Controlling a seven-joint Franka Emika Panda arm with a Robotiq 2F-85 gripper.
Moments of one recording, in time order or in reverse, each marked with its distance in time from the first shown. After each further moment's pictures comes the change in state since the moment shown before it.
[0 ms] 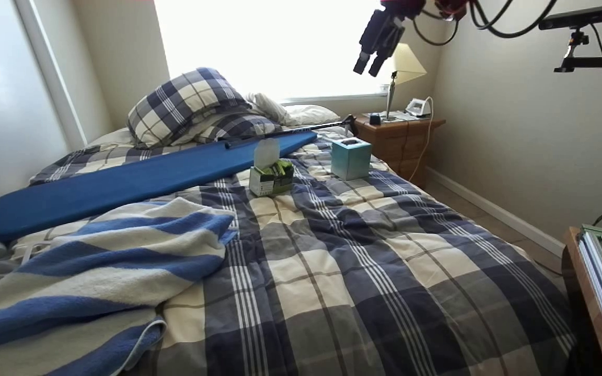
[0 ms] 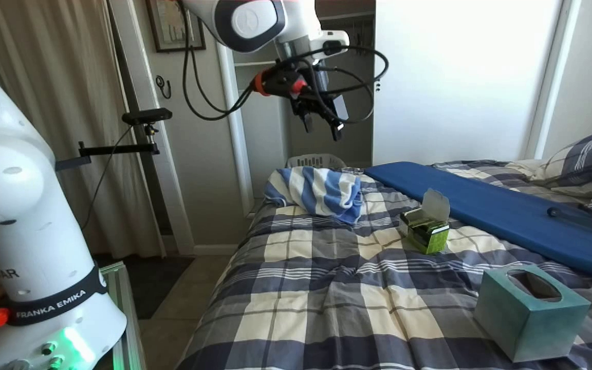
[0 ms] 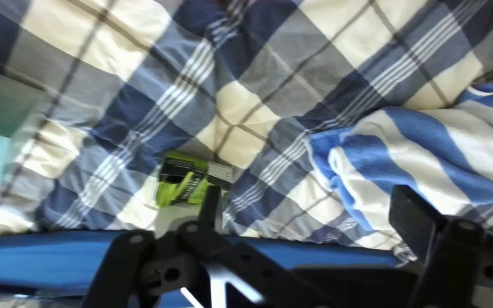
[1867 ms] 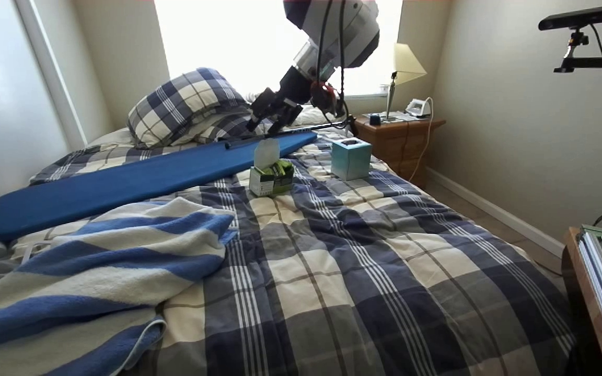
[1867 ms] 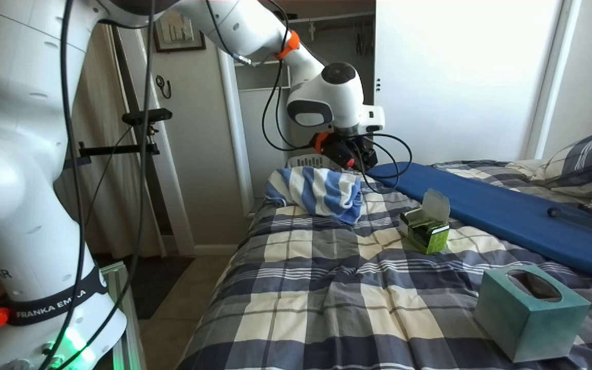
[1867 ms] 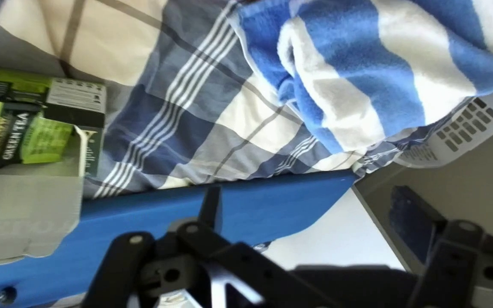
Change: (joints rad) arm -0.193 0.718 0.379 0.526 0.825 0.299 -0.570
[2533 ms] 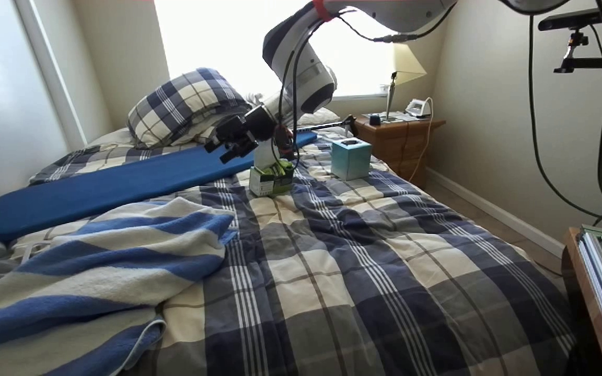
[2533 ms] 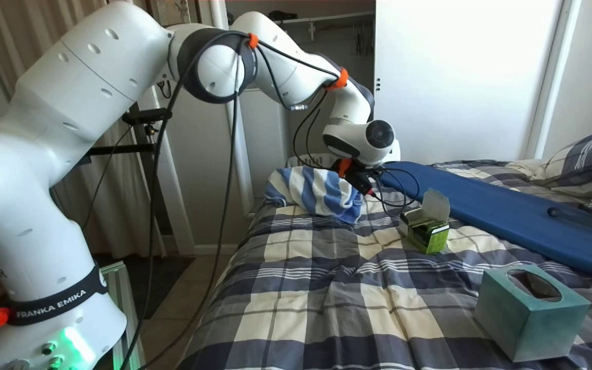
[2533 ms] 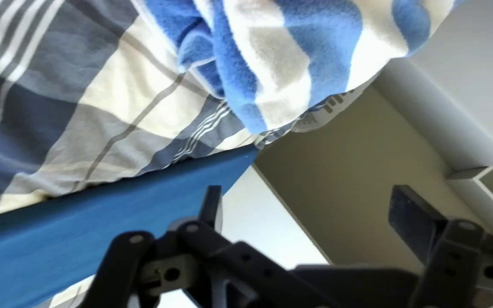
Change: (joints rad) arm -0.133 0.441 0.175 0.489 0.213 -0.288 -0.324
